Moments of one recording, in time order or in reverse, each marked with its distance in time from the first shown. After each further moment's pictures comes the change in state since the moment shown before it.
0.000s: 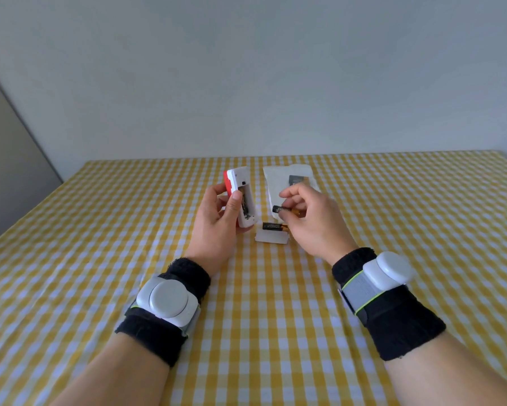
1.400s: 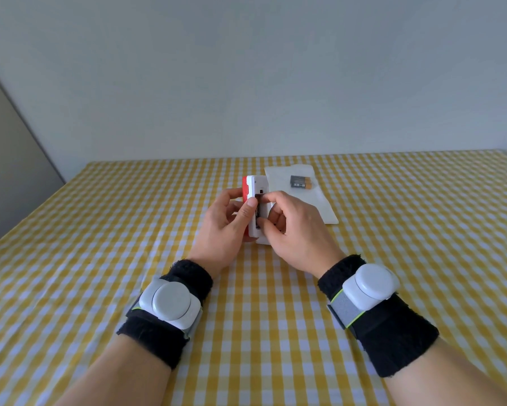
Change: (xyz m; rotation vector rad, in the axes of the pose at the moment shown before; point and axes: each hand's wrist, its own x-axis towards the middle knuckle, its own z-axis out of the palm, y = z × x) left_hand -0.009 0.007 0.000 0.087 -0.135 0.003; right_hand -0.011 -0.022 0.018 -0.055 -0.041 -0.251
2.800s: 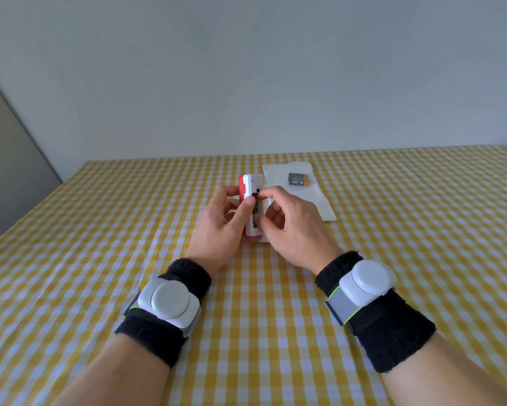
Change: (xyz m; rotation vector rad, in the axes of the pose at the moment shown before) left_hand -0.001 0.000 0.000 0.035 0.001 0.020; right_hand 0.000 -0.002 -0.003 0.046 -0.014 0.045
